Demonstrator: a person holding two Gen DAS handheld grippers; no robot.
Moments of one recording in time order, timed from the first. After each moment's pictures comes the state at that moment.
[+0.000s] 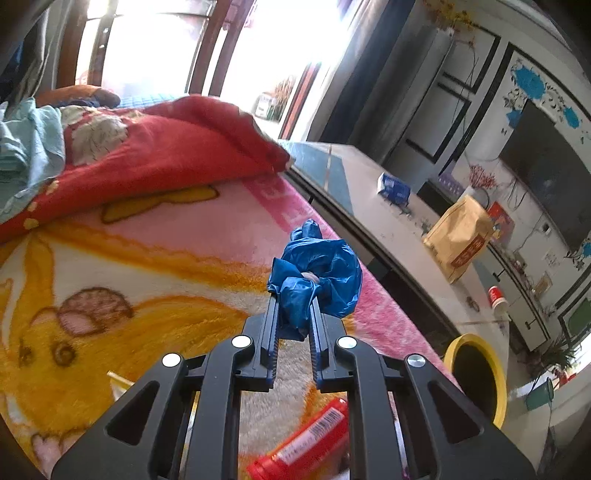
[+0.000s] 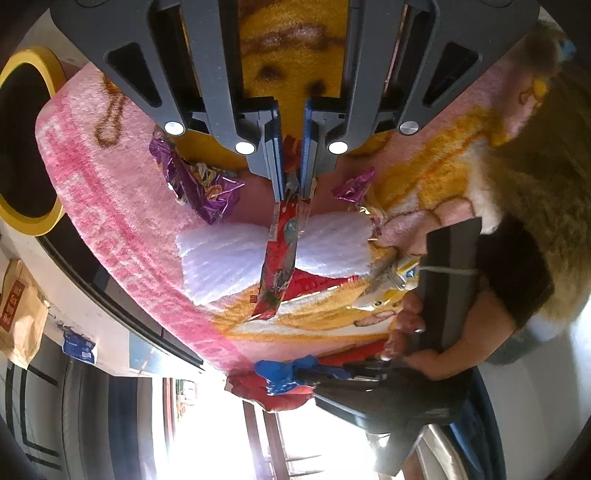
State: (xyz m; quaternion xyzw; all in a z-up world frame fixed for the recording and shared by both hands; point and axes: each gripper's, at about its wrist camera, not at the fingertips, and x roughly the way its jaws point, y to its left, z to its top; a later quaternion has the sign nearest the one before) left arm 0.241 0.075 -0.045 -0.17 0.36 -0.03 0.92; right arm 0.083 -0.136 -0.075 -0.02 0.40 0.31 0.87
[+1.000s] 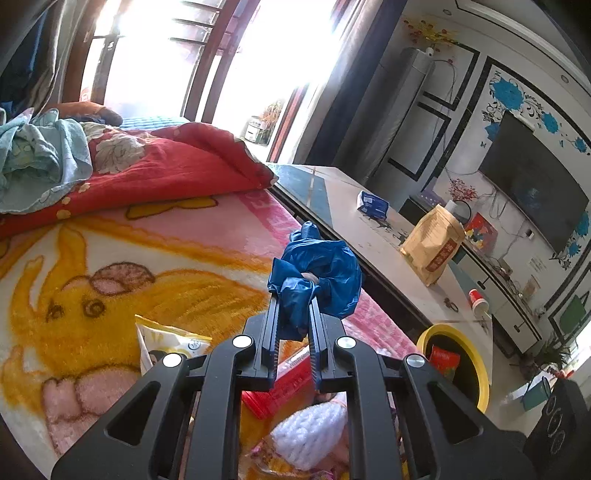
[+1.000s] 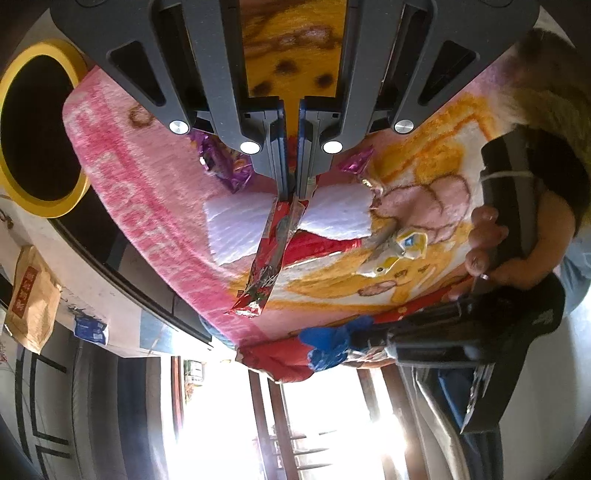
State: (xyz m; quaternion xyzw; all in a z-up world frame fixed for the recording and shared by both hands) left arm 0.161 0.067 -0.024 -0.17 0.31 -0.05 0.93; right arm 0.082 -0.156 -0.050 -0.01 0.36 0.30 0.88
